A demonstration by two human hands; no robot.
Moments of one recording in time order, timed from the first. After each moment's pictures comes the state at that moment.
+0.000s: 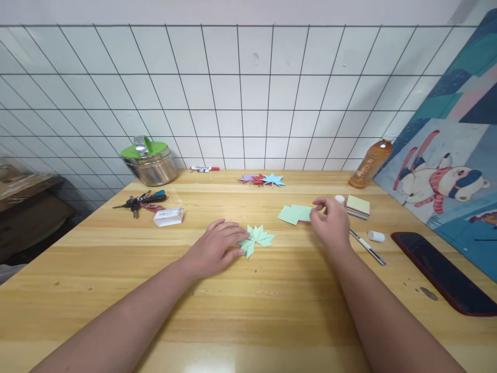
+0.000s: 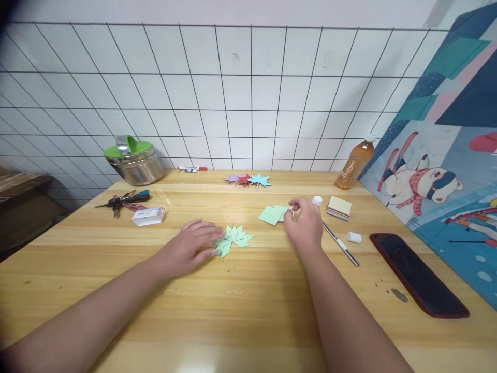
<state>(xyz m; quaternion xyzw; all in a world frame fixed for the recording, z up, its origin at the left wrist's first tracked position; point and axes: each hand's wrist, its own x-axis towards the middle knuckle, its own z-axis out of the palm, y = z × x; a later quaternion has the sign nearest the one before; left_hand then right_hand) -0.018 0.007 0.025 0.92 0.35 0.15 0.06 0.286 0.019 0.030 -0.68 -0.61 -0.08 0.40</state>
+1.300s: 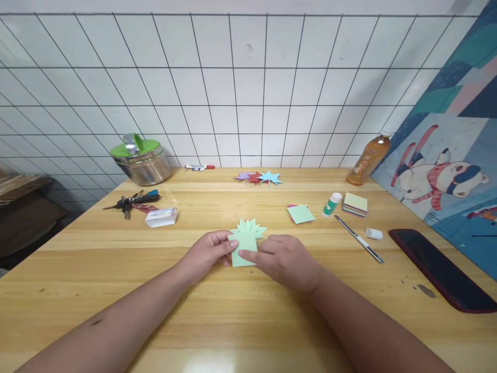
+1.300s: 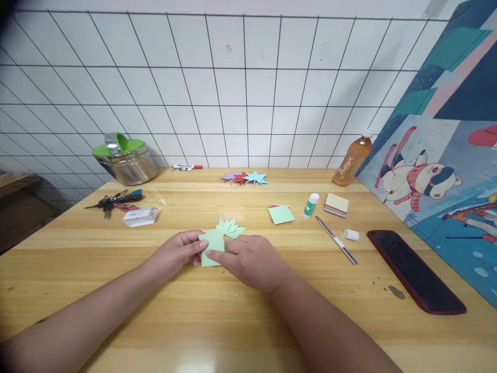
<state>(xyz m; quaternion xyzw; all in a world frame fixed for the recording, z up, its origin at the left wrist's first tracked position) -0.004 -0.003 0.016 0.54 0.38 0.33 0.67 0.214 -0.031 0.034 -0.30 -0.92 -0.08 0.23</state>
